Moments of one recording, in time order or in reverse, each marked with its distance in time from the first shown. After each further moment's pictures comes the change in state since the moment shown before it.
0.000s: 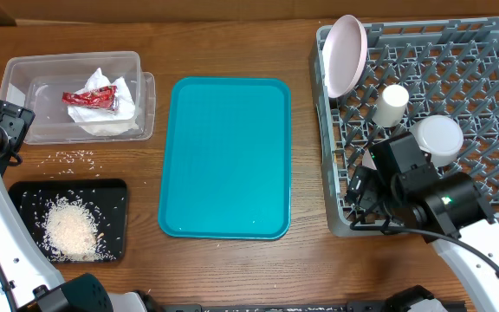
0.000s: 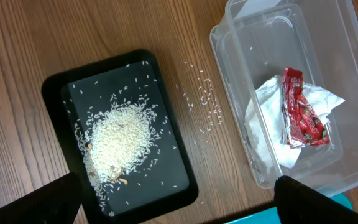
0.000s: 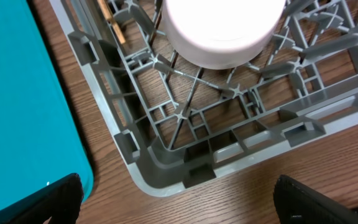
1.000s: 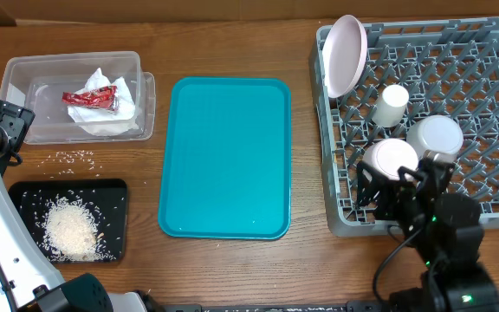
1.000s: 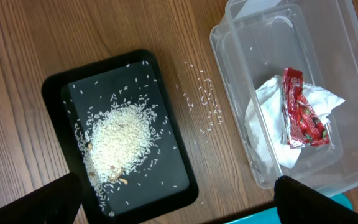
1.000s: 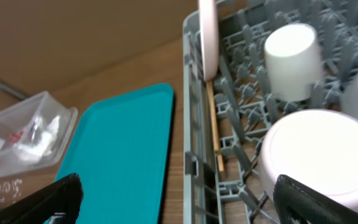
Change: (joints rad) left arm 0.000 0.000 0.000 0.000 0.000 0.000; right arm -0.235 -0.632 -0.611 0.879 -0.299 -0.300
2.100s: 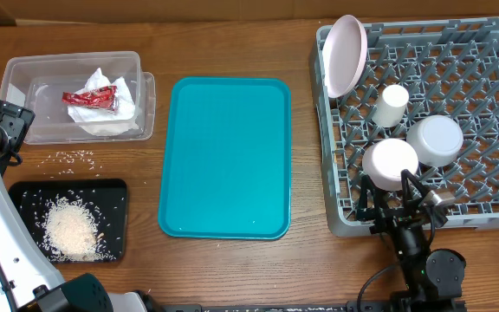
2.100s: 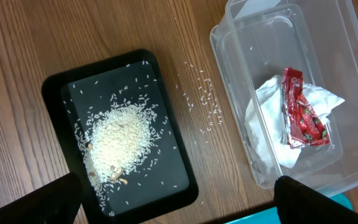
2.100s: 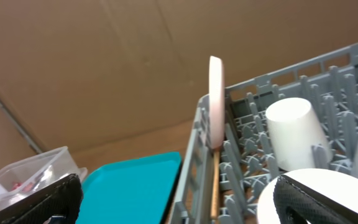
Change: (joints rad) left arm 0.000 0.000 0.000 0.000 0.000 0.000; right arm -0.053 -0.480 -0.489 0.454 0.029 -0.034
